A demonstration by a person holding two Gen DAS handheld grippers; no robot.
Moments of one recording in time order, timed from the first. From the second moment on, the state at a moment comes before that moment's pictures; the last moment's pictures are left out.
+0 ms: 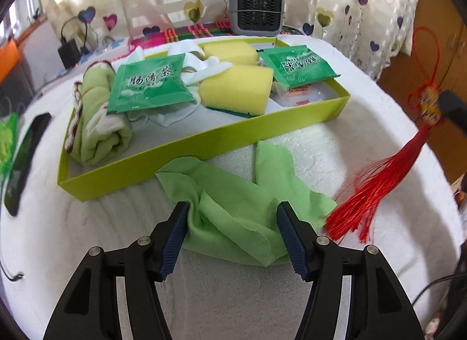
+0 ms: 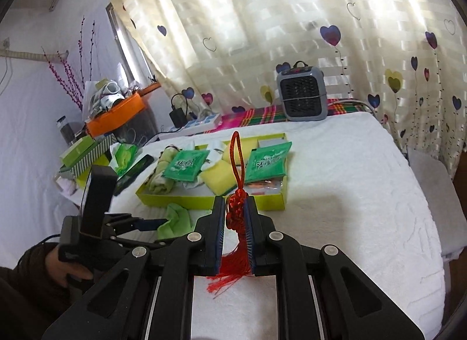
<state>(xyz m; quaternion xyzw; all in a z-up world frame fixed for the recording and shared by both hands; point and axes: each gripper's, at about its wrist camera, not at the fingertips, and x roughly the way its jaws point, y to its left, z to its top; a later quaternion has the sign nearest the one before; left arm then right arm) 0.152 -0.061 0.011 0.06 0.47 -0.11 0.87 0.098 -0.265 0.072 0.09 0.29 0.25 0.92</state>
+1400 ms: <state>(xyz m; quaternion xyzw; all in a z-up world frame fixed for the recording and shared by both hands) 0.123 -0.038 0.076 0.00 0.38 -0.13 0.91 0.078 -0.262 0.102 0.09 0.24 0.25 0.93</state>
